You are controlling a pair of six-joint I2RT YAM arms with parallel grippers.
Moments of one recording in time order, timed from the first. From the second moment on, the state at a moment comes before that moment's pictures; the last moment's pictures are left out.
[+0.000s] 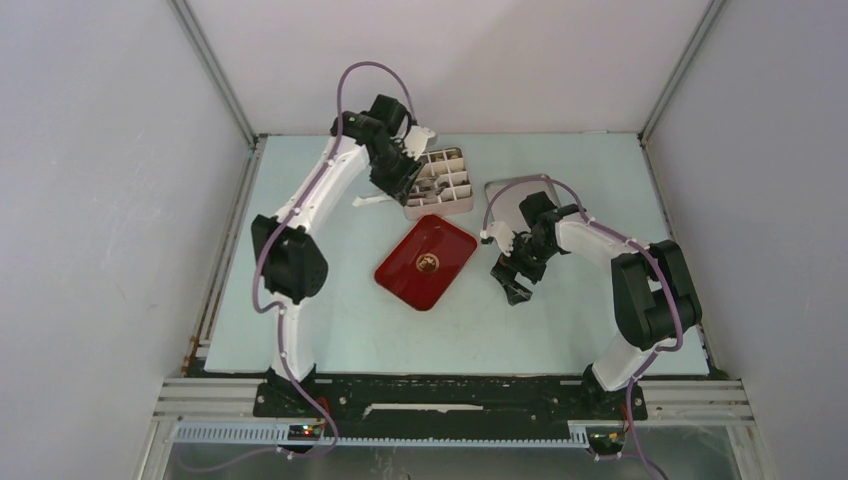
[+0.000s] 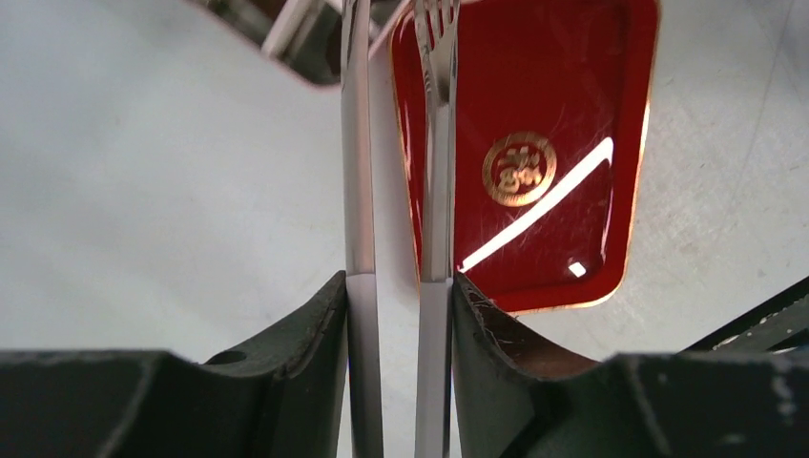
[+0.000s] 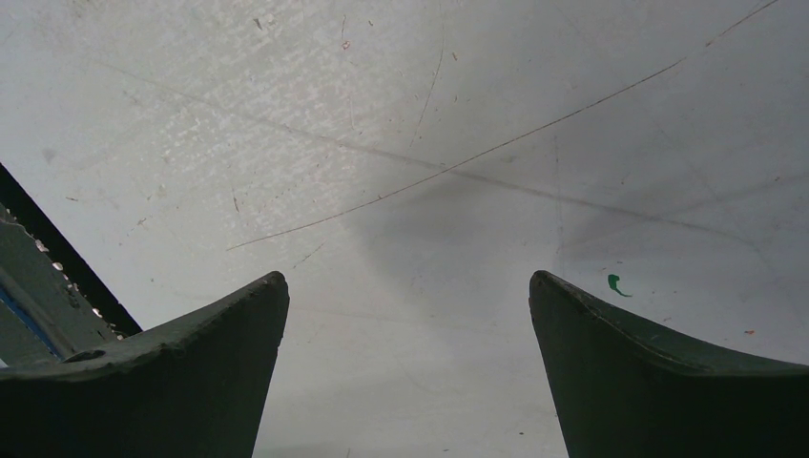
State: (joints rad) left arm -0.43 2.11 2.21 -1.26 0.19 0.26; right arm 0.34 1.69 1.04 -0.78 -0.44 -0.69
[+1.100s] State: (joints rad) left arm 0.08 1.61 1.35 -0.94 0.19 0.18; right arm 0.35 1.69 1.04 -0.78 -0.45 -0.69
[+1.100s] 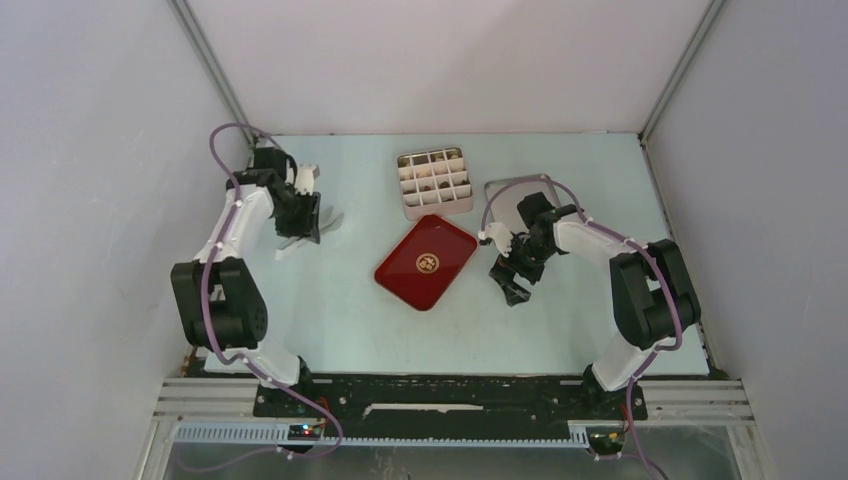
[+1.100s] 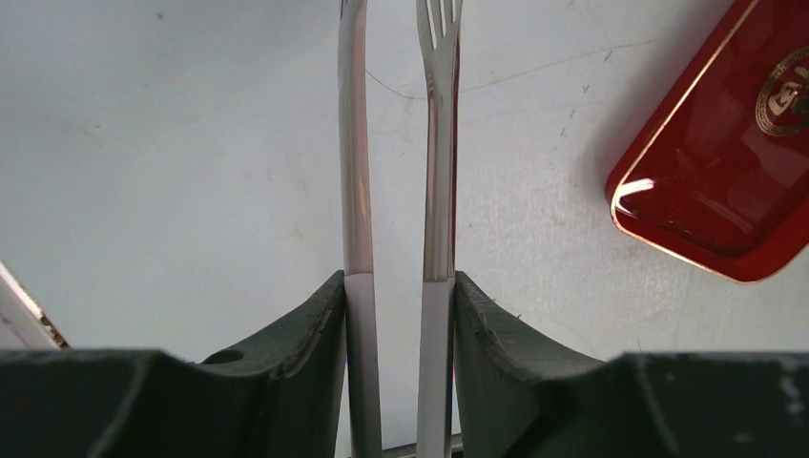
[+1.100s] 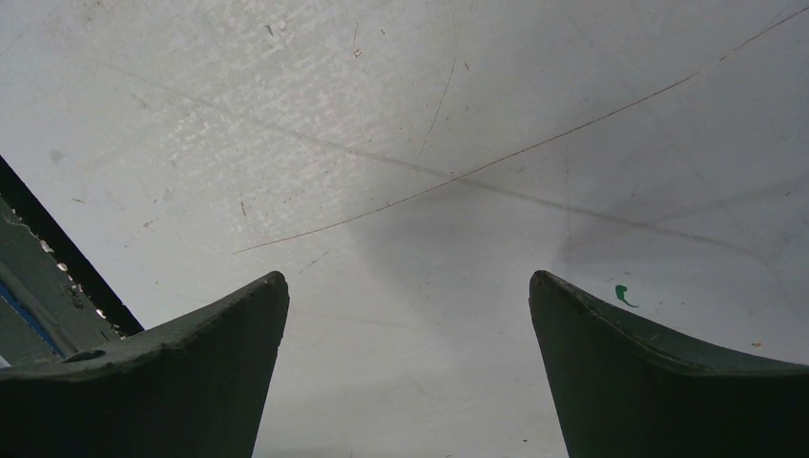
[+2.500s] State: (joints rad) left arm -0.06 1.61 1.34 -0.97 0.06 0.21; right arm 0.37 1.70 1.04 -0.78 -0.44 -0.69
